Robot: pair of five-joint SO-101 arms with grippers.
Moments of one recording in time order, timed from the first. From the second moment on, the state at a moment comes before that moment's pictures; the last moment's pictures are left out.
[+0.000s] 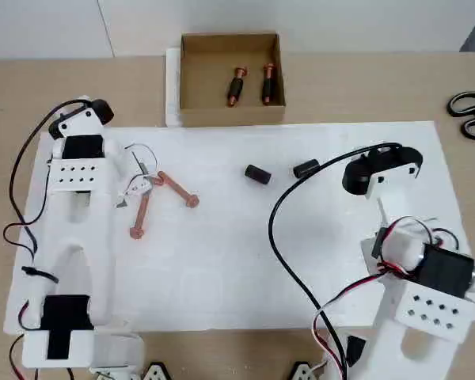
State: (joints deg) left arm -6.0 -2.1 10.9 84.2 34.1; right arm 16.6 -50.3 30.8 93.2 33.2
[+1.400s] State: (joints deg) left arm -12.0 17.6 11.0 54.3 58.2; right arm 16.1 -50.3 30.8 94.7 24.7
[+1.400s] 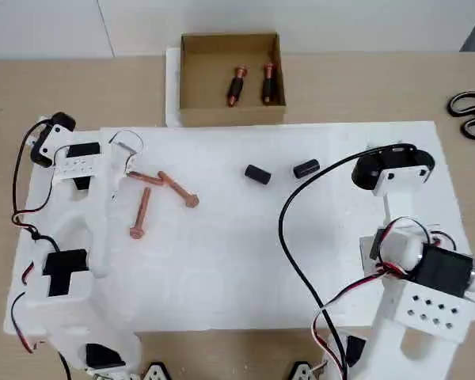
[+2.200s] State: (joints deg) left arm -9.6 17.7 -4.9 68.4 54.8; right arm 16.1 -50.3 30.8 94.7 24.7
